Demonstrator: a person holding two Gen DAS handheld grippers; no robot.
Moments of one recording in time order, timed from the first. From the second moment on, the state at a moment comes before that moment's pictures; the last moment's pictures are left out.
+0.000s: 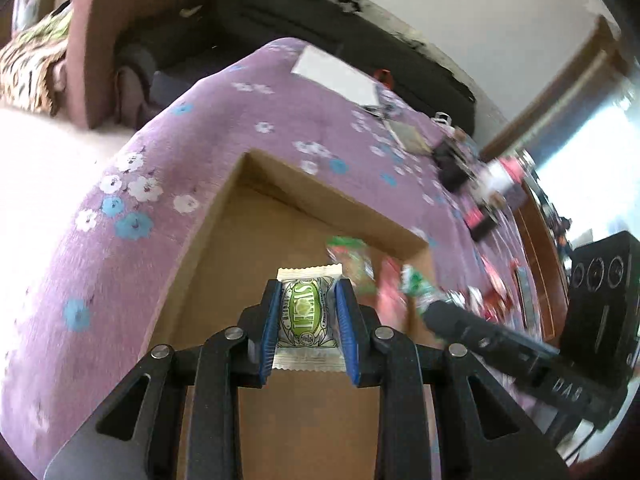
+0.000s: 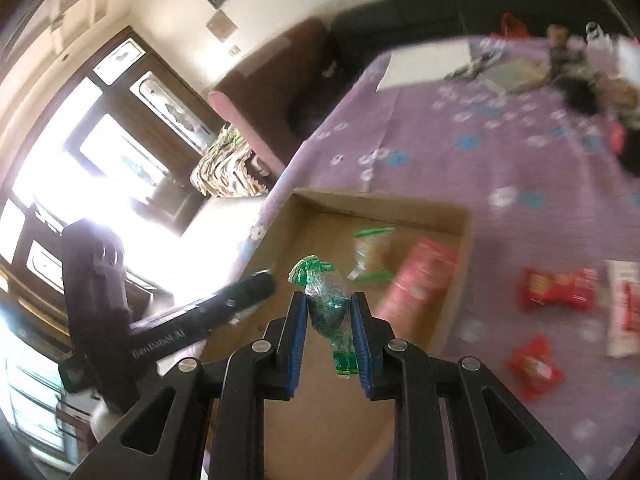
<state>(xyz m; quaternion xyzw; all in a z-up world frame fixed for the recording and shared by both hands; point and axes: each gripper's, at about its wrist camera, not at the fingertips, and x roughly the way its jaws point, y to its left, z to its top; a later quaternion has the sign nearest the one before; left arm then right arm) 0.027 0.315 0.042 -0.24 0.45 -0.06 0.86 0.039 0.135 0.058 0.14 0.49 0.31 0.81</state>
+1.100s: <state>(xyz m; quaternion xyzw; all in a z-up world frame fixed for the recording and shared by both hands) -0.051 0.214 0.102 -0.20 0.43 -0.12 0.87 -0.008 -0.026 0.067 0.15 0.44 0.22 0.85</state>
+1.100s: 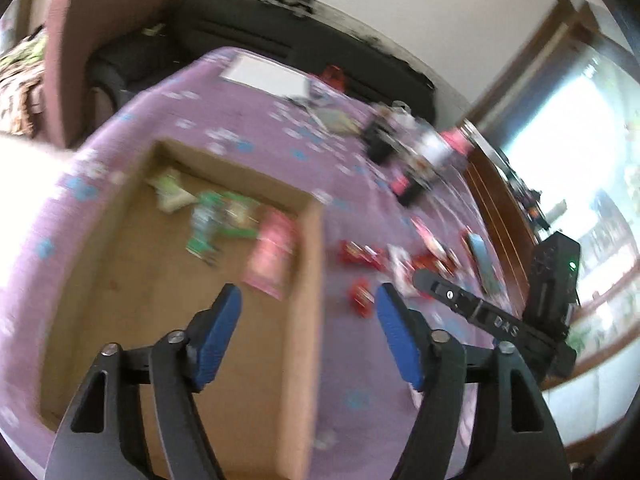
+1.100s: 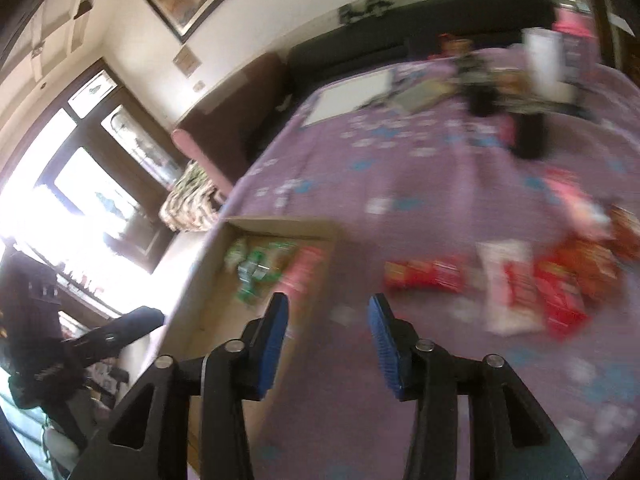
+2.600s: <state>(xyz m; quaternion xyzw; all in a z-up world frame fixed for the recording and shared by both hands) -0.061 0.023 0.031 0.13 0.44 -0.24 0.86 -0.071 -0.179 0.023 0.13 0.46 0.17 0.86</state>
